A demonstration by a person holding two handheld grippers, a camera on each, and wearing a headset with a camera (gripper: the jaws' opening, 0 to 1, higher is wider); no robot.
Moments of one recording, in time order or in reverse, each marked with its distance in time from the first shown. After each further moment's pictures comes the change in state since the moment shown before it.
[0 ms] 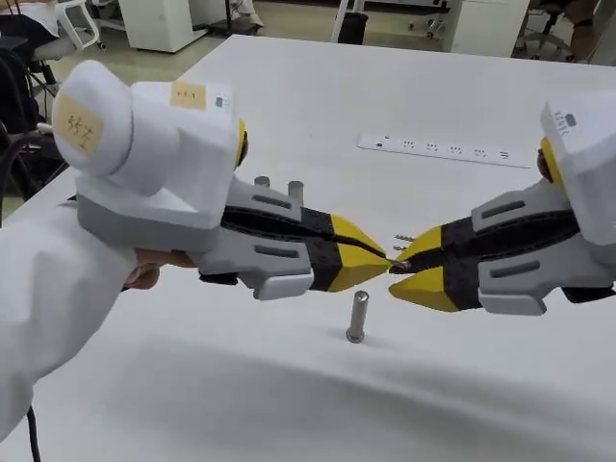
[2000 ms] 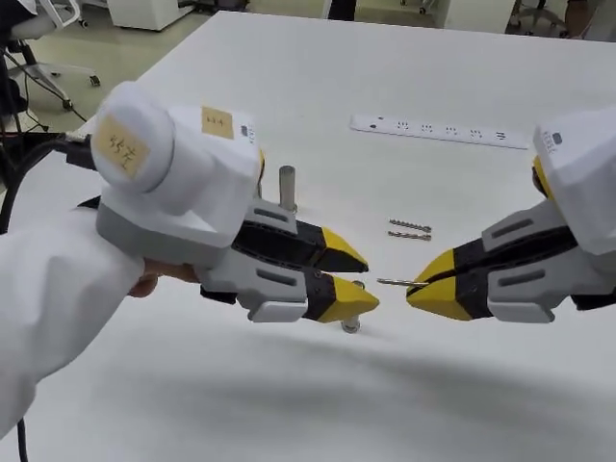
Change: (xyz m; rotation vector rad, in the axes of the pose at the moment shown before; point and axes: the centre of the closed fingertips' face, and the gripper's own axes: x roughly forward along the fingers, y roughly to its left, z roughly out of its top) left arm 0.013 0.019 -0.051 -0.043 0.162 0.016; right arm 0.004 -0.006 -0.049 0.124 0.130 -0.012
